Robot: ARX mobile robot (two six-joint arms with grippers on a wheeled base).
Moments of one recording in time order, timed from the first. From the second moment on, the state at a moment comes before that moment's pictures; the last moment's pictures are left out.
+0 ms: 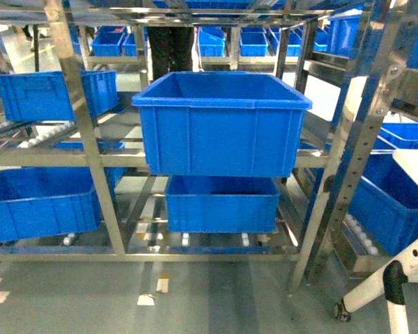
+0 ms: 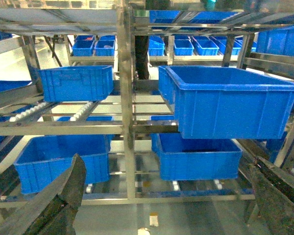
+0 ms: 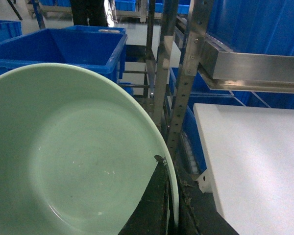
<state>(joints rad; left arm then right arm) 0.00 0.01 0.01 0.00 0.00 0.00 -0.14 0.81 0.35 0.28 -0.11 -0.07</state>
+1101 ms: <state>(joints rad) 0.00 0.01 0.01 0.00 0.00 0.00 -0.14 0.81 0.35 0.28 -0.11 -0.07</state>
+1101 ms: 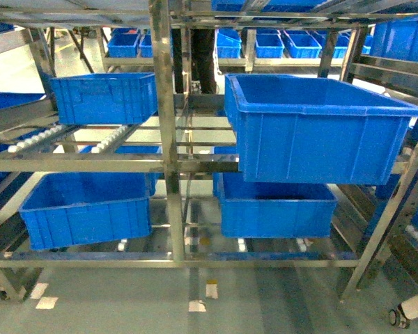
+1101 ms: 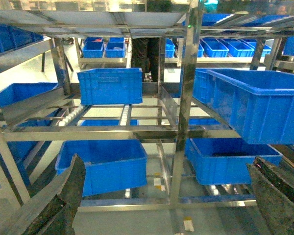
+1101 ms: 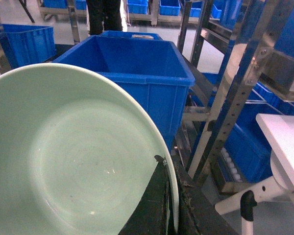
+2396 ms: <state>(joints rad) 0.00 0.01 0.01 0.00 0.00 0.00 -0.14 0.82 0.35 0.28 -0.11 -0.07</state>
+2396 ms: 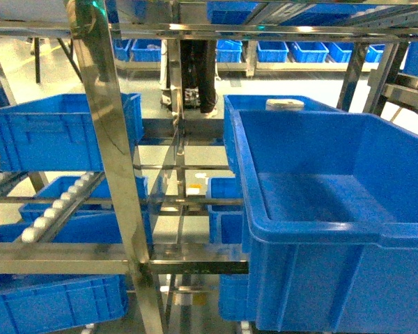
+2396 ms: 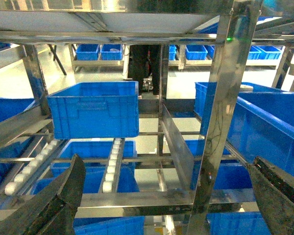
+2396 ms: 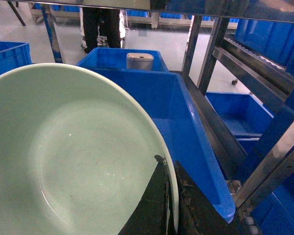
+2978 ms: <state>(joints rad) 0.00 0.01 0.01 0.00 0.00 0.00 -0.10 1.27 0.55 0.47 -0.12 -0.11</state>
